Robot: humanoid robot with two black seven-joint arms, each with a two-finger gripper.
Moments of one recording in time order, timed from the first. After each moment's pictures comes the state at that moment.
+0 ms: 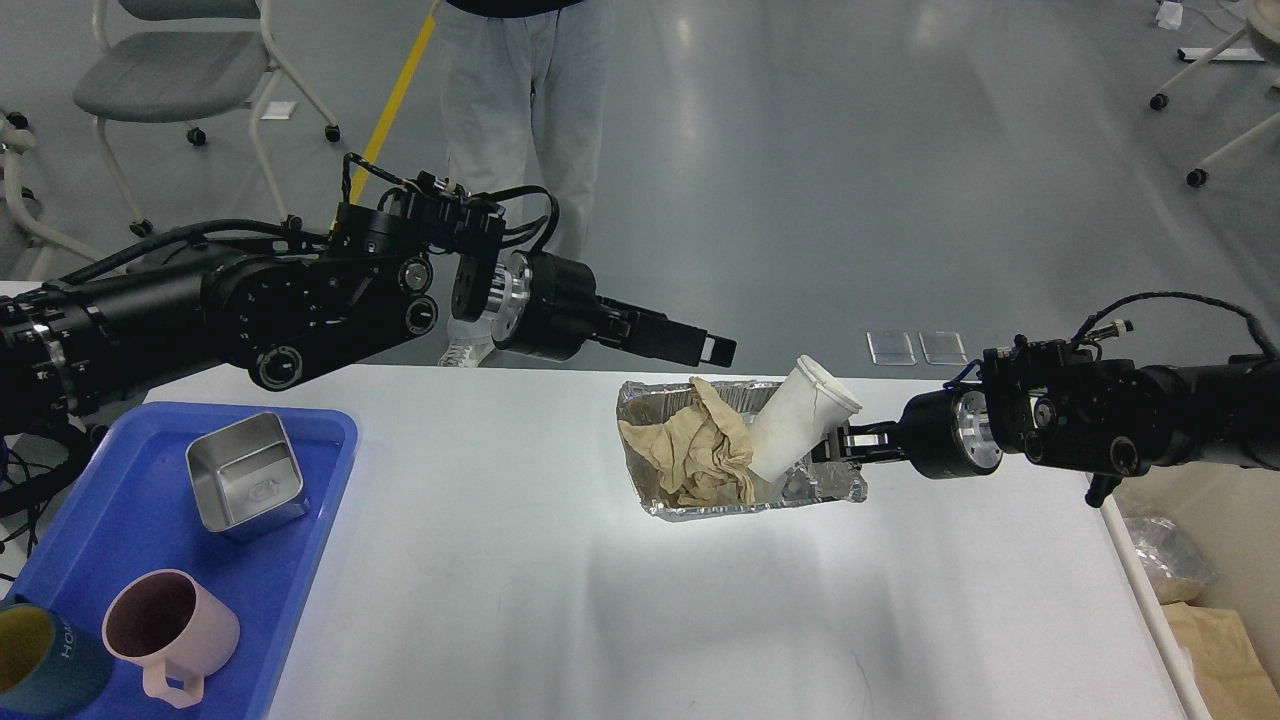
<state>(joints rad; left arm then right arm) -1.42 0.26 0.10 -0.99 1.06 -0.45 -0.46 1.40 -0.36 -0.94 1.08 -0.45 0.12 0.53</state>
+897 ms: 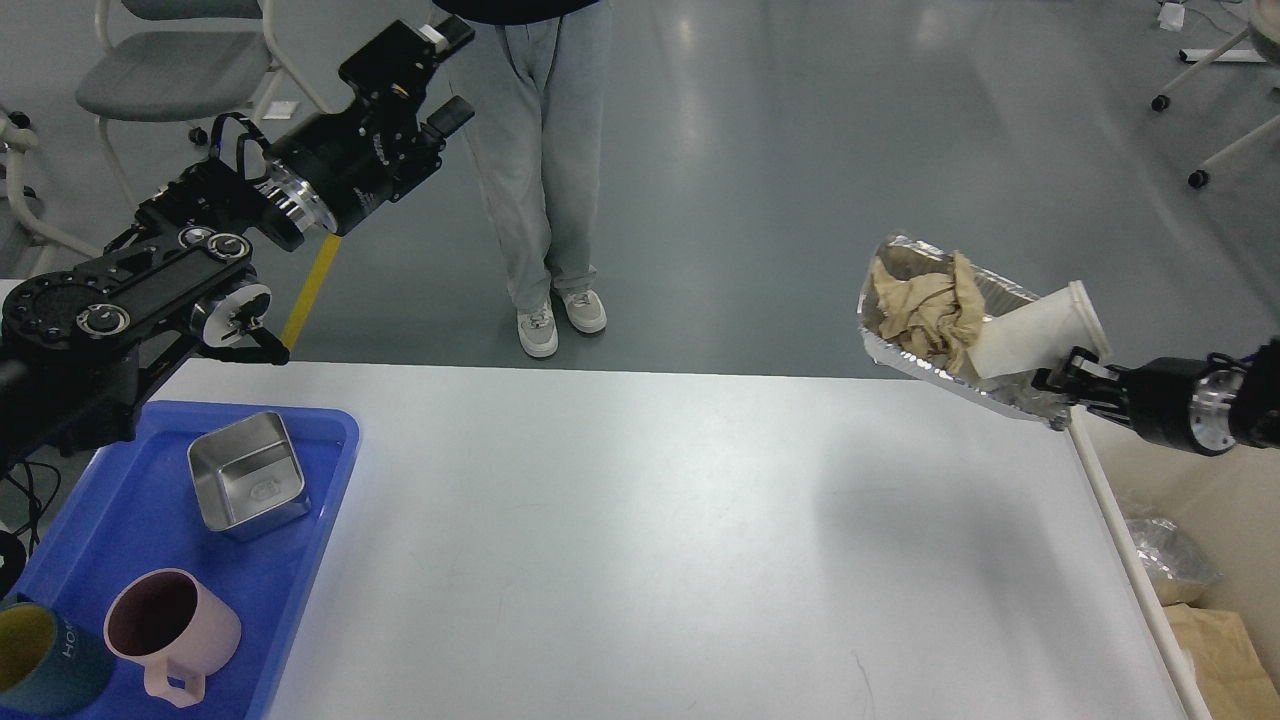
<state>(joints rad) -1.11 0.44 -0.35 -0.88 0.48 -0.15 -0.47 1.30 -0.69 -0.94 0.92 -0.12 0.15 0.51</state>
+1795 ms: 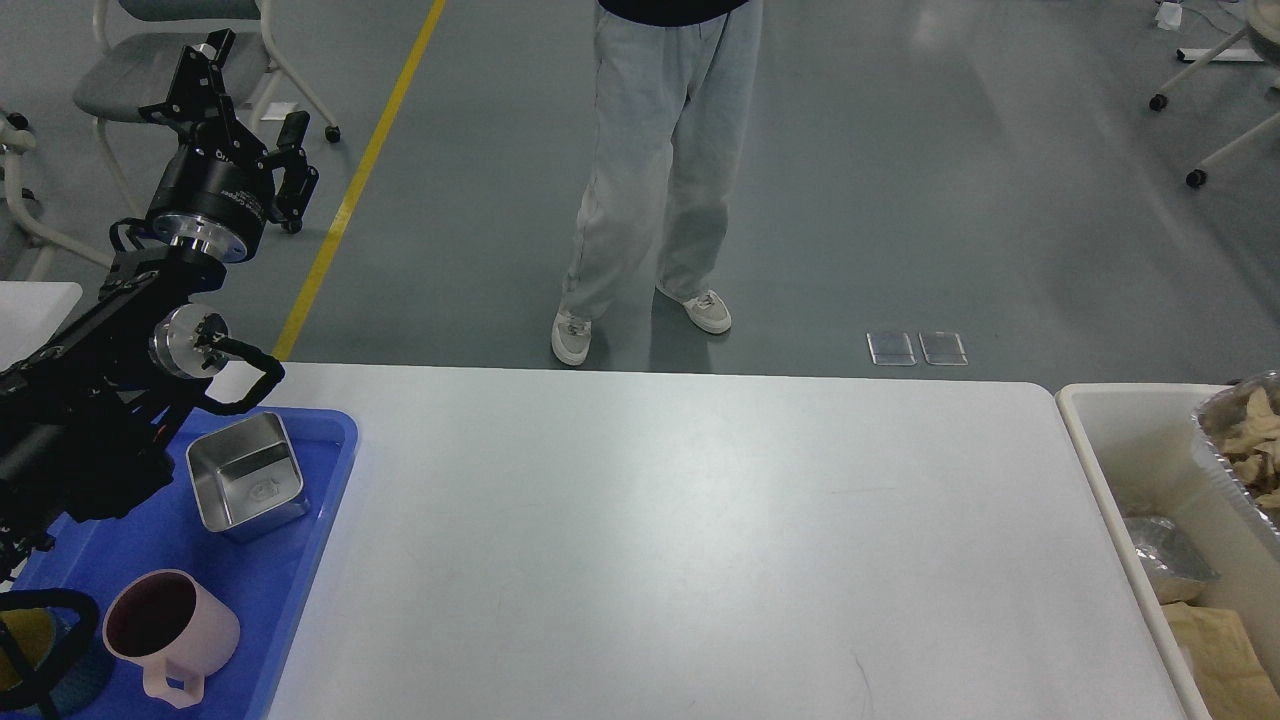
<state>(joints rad) -0.88 0.35 -0.78 -0.70 0.16 -0.11 -0.47 0.72 -0.87 -0.91 0.69 0.56 0.14 0.48</state>
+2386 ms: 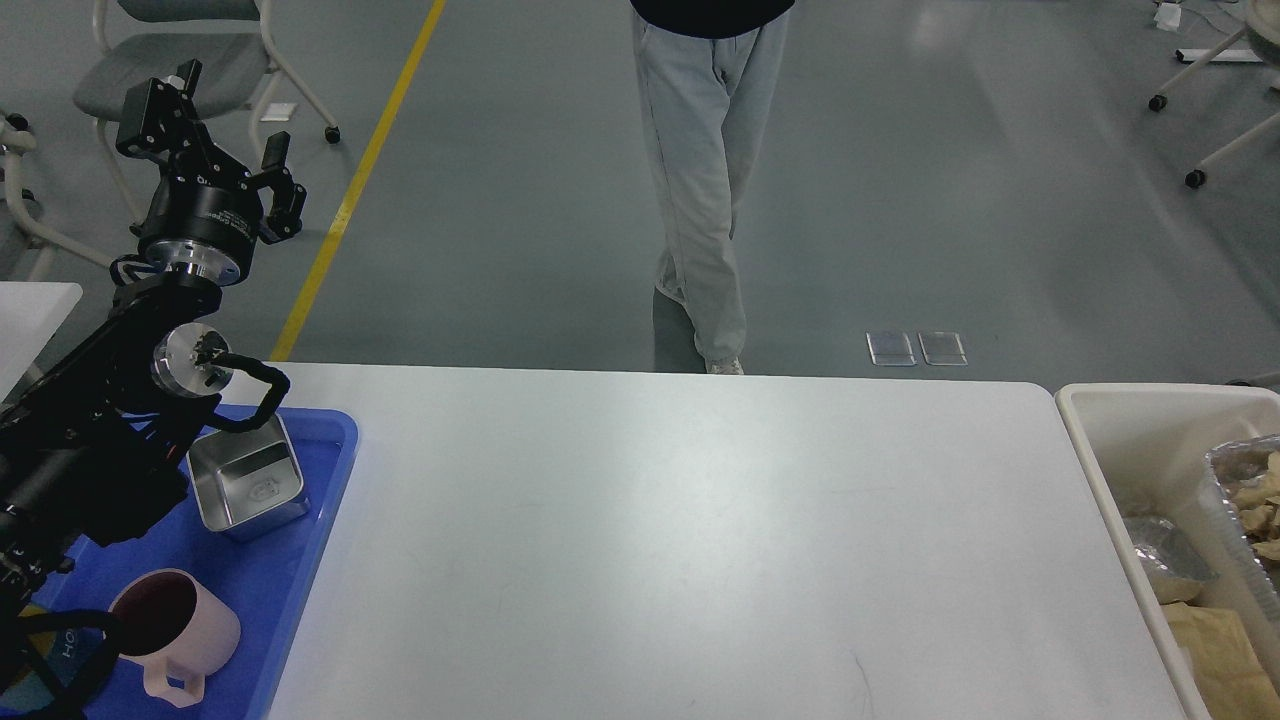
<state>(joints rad) -0.82 0.31 -0.89 -0.70 0.15 -0.11 -0.46 0.57 -0.82 -0.70 0.64 0.60 0.12 0.37</state>
